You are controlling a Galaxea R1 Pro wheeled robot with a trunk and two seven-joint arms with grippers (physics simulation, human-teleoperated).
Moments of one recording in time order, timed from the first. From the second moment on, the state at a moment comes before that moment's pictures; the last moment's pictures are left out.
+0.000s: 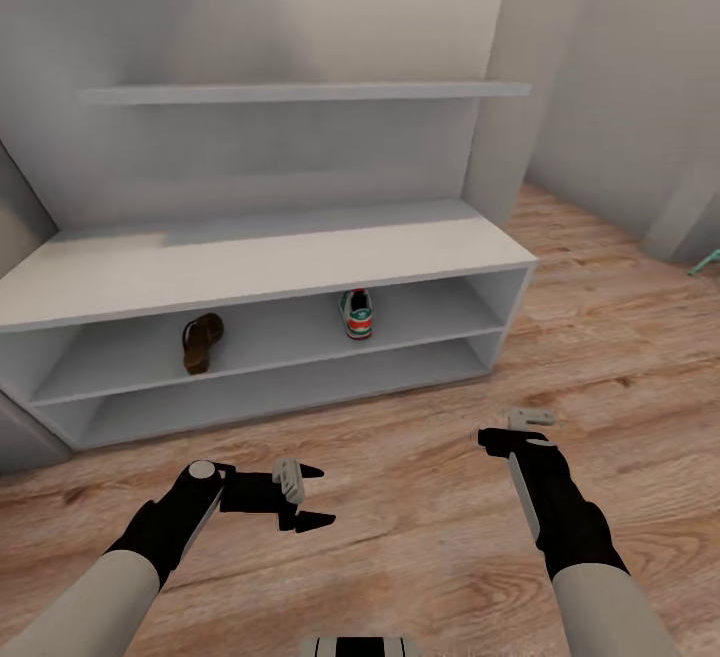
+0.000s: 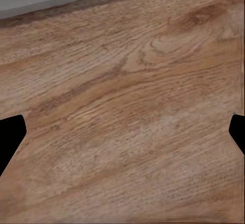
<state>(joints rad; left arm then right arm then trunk) -0.66 0.09 -0.17 -0.69 -0.15 0.01 -1.19 -0.60 0.03 -0.19 -1.04 0.14 0.59 -0.08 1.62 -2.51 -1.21</state>
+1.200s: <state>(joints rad) -0.66 0.09 -0.18 -0.69 -0.15 0.01 -1.19 -0.60 0.03 -0.19 -1.04 0.14 0.59 -0.08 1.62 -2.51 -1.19</state>
